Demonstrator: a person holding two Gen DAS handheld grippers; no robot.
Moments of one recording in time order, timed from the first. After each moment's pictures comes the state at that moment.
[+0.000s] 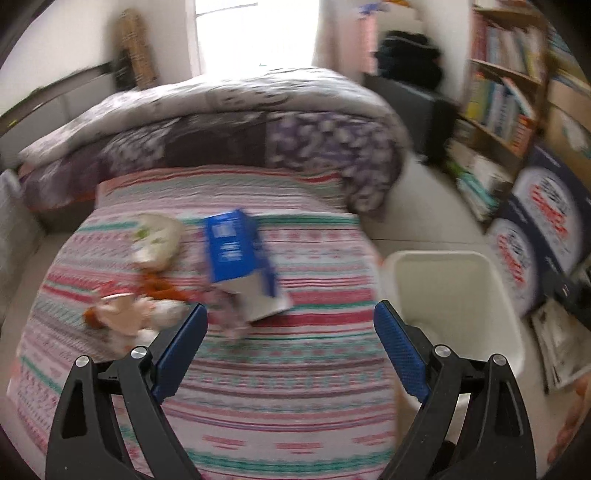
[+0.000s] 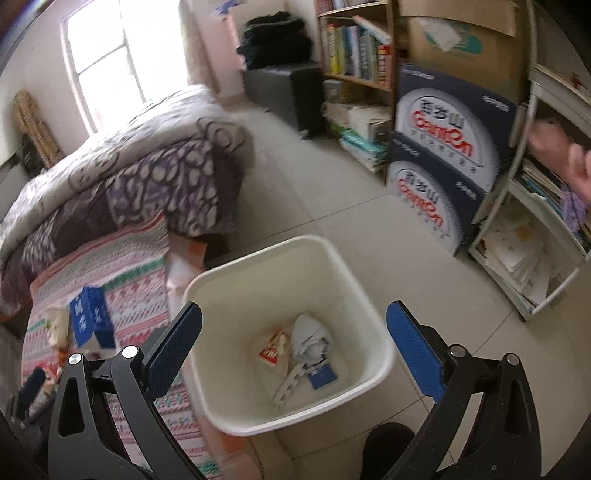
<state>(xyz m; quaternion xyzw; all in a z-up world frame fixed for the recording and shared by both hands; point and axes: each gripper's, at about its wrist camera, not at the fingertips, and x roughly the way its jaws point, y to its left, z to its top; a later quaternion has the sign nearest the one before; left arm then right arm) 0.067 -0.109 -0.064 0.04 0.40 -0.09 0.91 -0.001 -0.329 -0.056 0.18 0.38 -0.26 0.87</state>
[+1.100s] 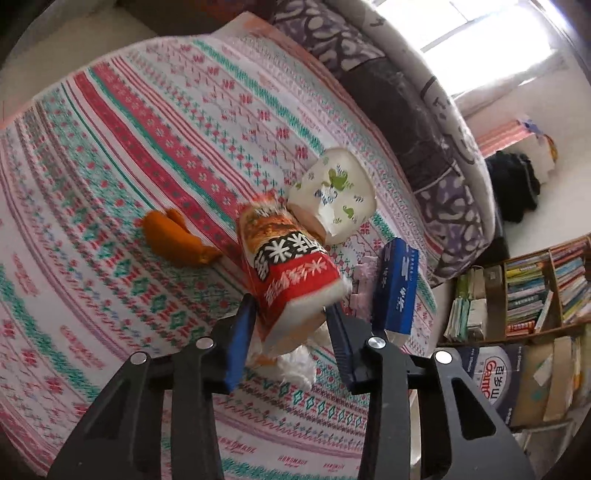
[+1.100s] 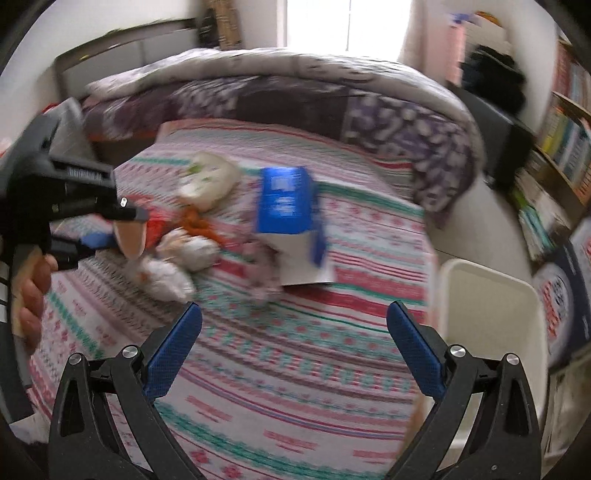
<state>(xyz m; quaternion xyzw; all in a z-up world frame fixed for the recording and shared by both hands) 0.143 0.125 -0.120 -0.33 0.52 -0.02 0.79 0.072 -0.095 -0.103 -0.05 0.42 0.06 0.90</state>
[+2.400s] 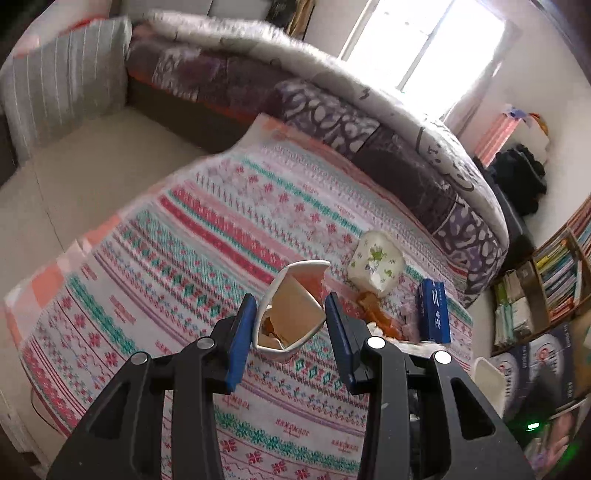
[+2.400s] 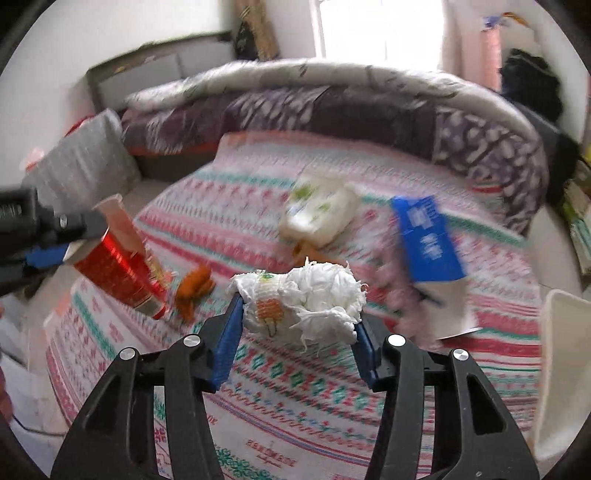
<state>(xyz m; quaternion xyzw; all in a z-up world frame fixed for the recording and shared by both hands) 0.091 0.184 -0.050 -0.19 0.41 0.04 0.89 0.096 -0.020 -0.094 0.02 0.38 0.09 0.92</state>
